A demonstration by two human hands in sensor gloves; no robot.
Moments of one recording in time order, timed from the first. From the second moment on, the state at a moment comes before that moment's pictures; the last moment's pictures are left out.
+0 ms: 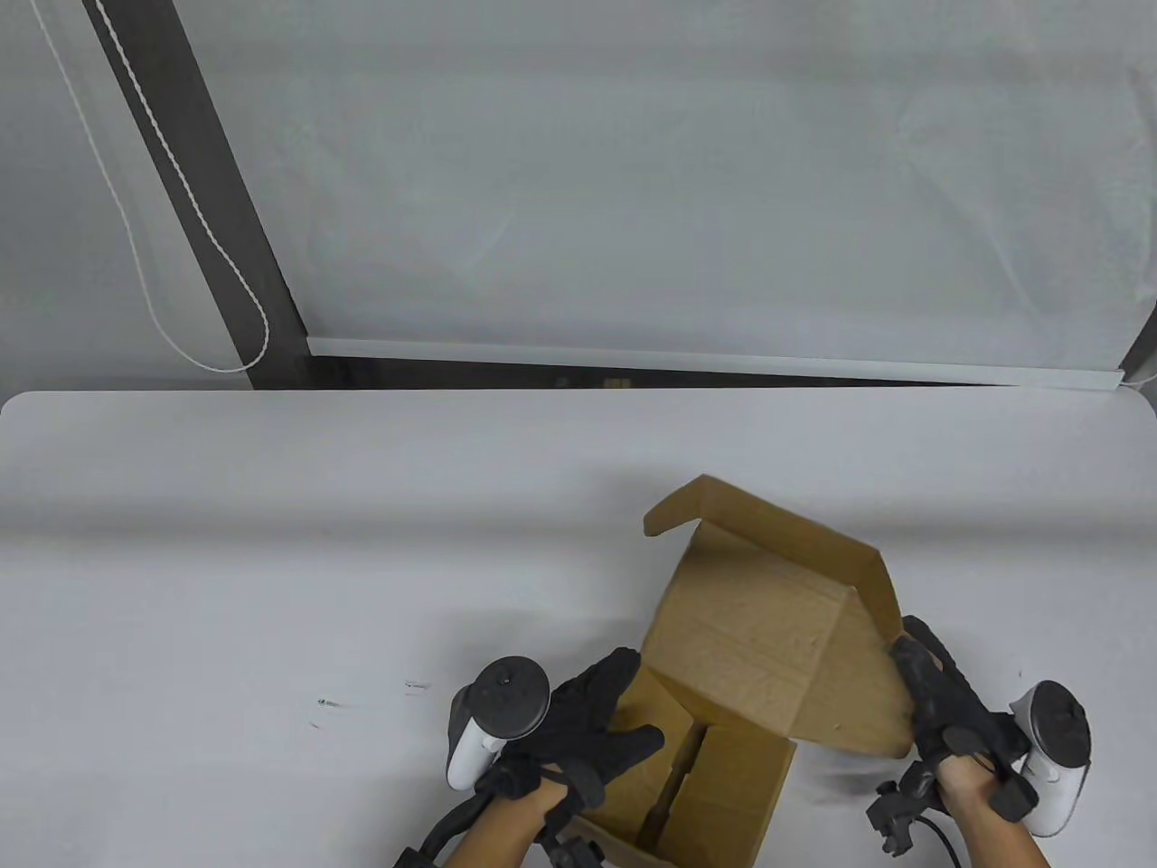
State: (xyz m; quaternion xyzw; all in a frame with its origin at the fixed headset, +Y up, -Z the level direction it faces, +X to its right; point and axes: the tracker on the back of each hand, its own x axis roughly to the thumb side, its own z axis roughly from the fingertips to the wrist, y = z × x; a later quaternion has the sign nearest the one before) left_hand -0.066 -0.752 -0.275 -0.19 -0.23 0.53 0.79; right_hand 0.332 -0.749 -0.265 -0.04 0.02 0.70 0.72
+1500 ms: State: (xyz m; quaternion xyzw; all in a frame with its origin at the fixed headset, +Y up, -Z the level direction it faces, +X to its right) left_hand -0.044 -0.741 -0.265 -0.21 -0.29 0.33 0.87; right_hand 0.260 -0.738 -0.263 0.13 0.13 0.95 0.26
